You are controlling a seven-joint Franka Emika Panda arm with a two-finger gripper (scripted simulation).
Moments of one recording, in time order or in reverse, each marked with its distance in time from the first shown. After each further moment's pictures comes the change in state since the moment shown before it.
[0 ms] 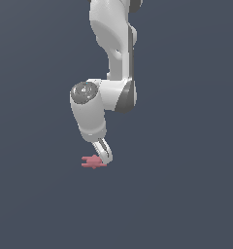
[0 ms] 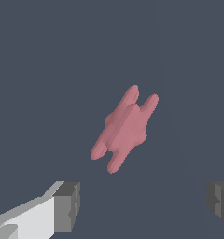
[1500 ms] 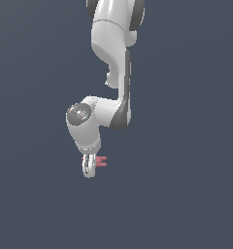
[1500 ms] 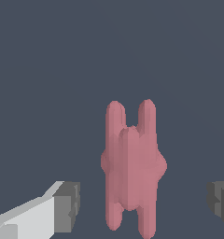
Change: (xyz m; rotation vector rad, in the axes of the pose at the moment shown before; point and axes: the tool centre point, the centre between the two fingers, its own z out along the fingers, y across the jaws) arm 0.029 -0.004 0.054 -0.011 0.003 0.533
